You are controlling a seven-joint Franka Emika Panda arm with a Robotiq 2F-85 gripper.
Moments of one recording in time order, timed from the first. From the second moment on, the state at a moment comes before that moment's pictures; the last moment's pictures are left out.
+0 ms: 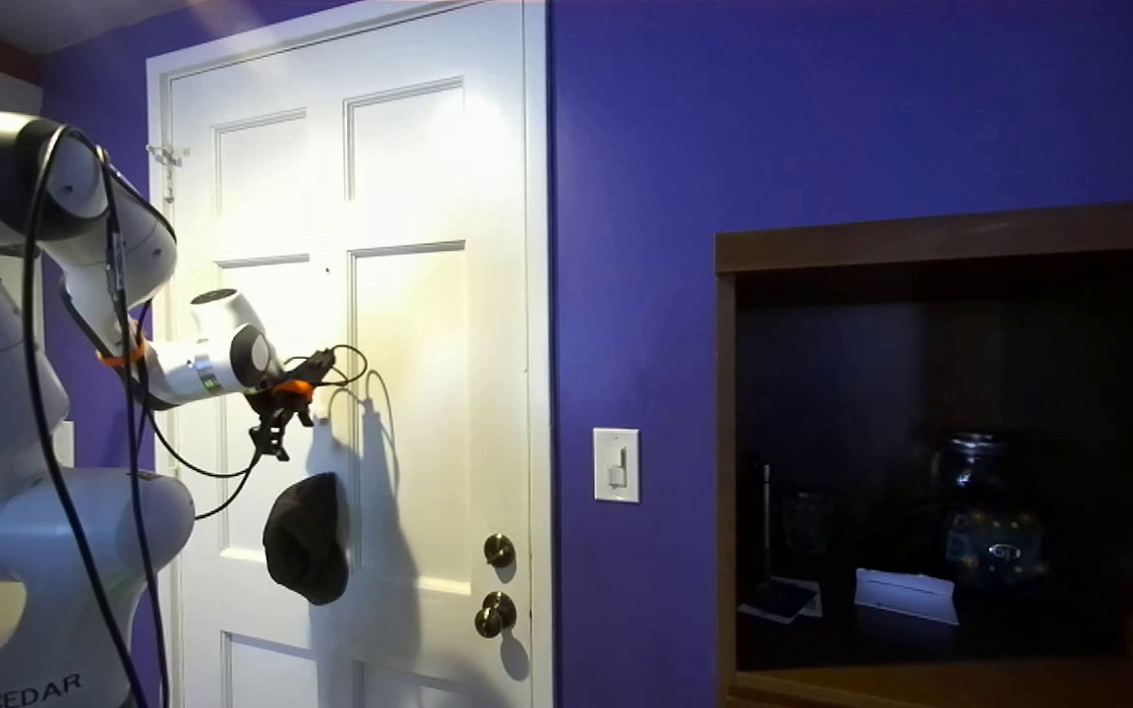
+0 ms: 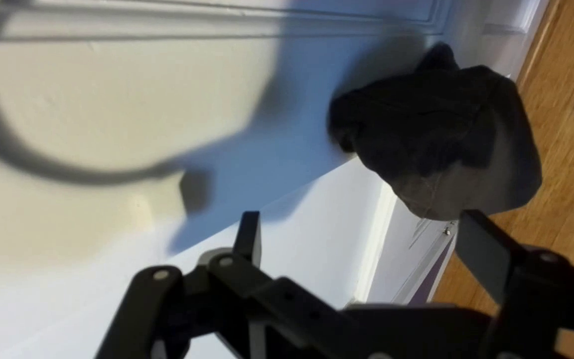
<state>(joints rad) 0.53 -0.47 0.10 -2.67 -0.23 2.86 -1.16</state>
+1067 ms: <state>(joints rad) 0.66 -0.61 0.09 -2.66 -0.01 2.58 -0.90</state>
